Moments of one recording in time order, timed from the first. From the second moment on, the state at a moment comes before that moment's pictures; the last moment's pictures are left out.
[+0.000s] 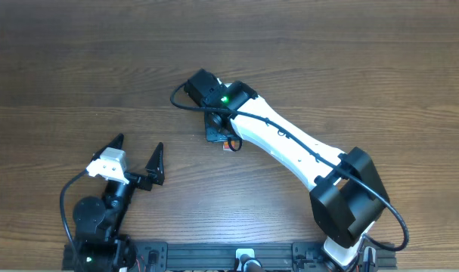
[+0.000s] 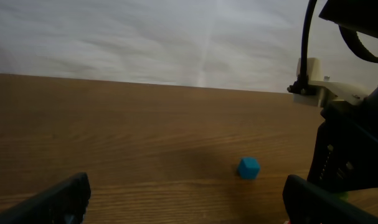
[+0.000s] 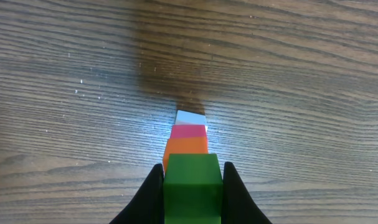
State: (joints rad) left arm -0.07 0.01 0.02 -0.06 0.20 -0.18; right arm 0.75 1.89 1.52 -1.04 0.10 0.65
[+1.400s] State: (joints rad) left arm -0.07 0.01 0.02 -0.06 0.20 -0.18; right arm 0.75 1.89 1.52 -1.04 0.10 0.65
